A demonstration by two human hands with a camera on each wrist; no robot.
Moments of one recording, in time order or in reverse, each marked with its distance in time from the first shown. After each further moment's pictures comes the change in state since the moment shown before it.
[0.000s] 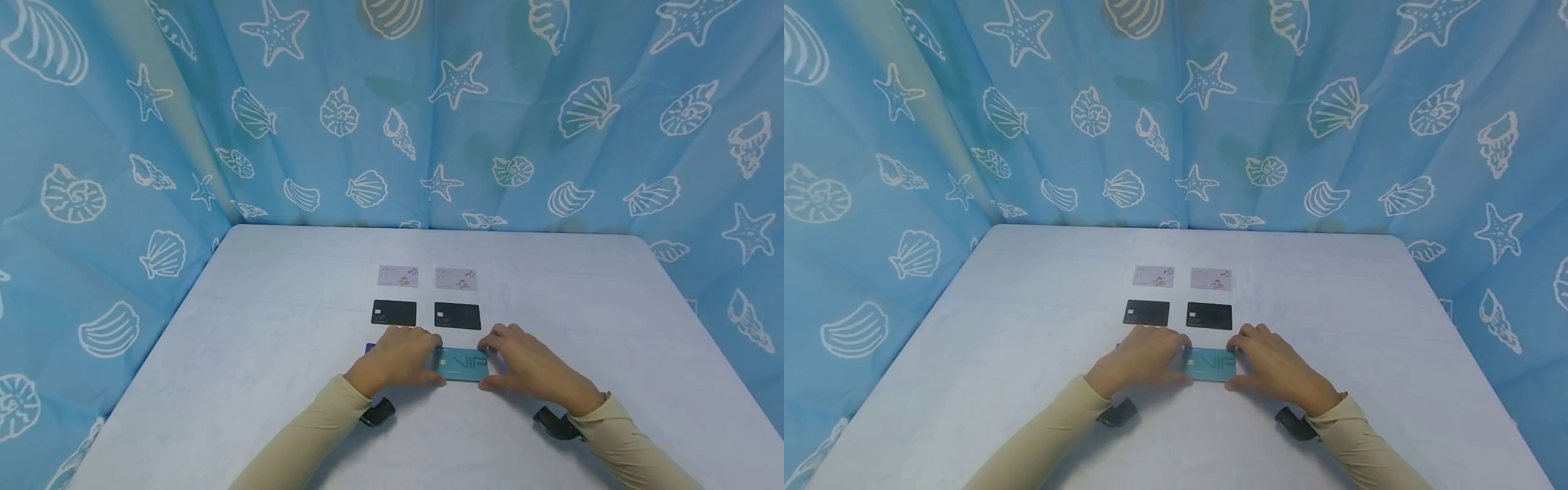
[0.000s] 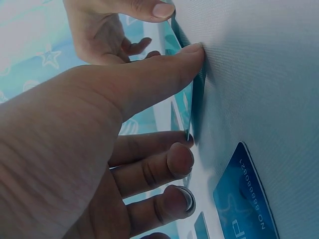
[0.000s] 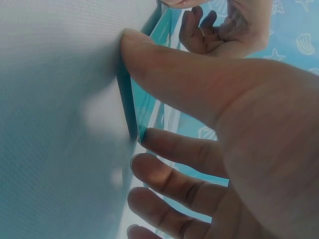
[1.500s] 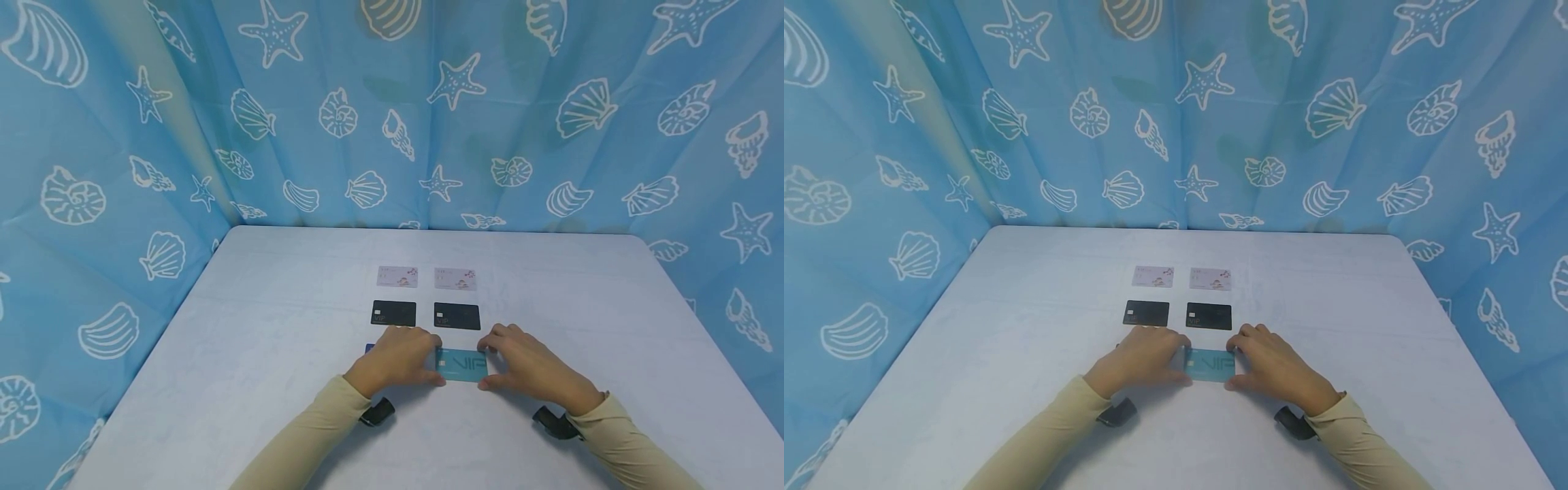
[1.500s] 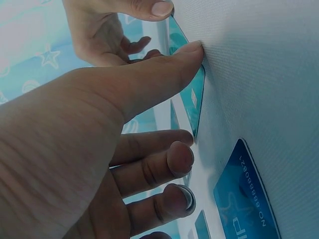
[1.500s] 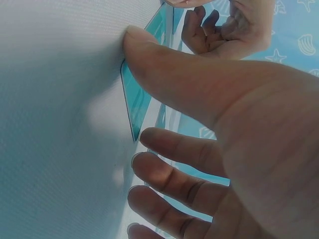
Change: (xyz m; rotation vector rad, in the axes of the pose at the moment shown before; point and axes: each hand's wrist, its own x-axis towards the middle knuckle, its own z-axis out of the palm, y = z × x) left_hand 0.000 0.000 -0.002 -0.023 -0.007 0.006; right_hand 0.000 -0.001 0.000 -0.007 -0.016 0.034
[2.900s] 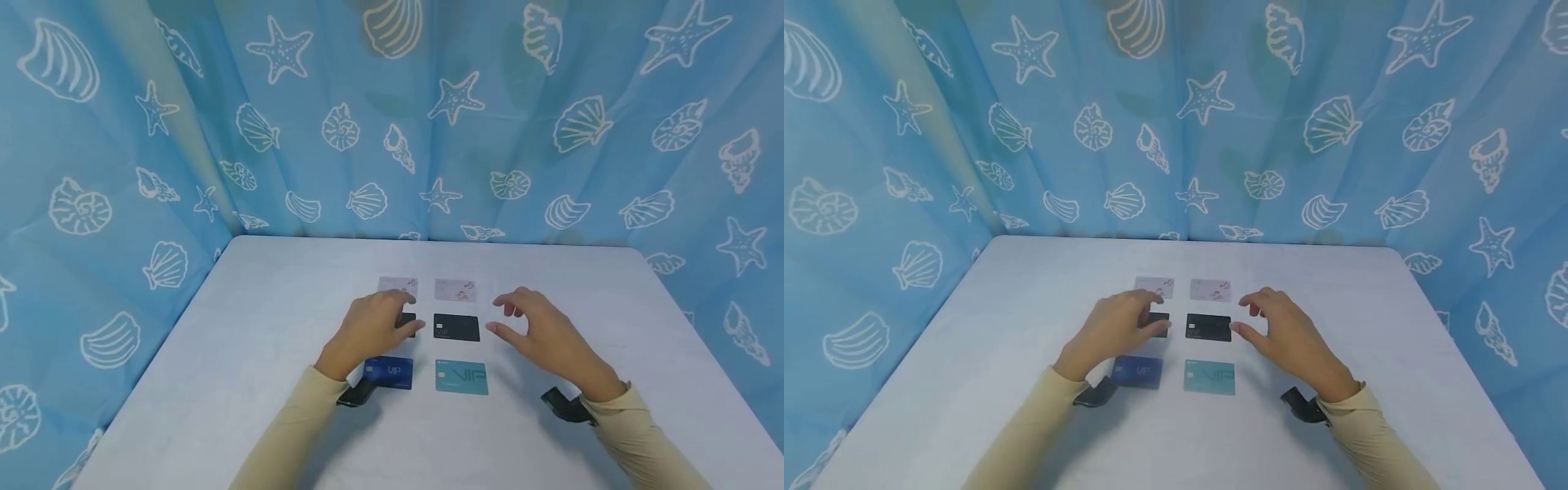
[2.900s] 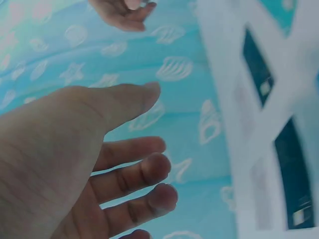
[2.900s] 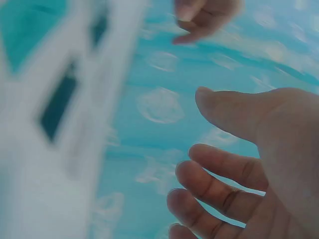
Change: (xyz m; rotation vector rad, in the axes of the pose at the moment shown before) left_hand -0.014 -0.034 -0.051 -0.072 0.357 -0.123; right_hand 0.001 -0.003 -0.057 0.046 0.390 -0.010
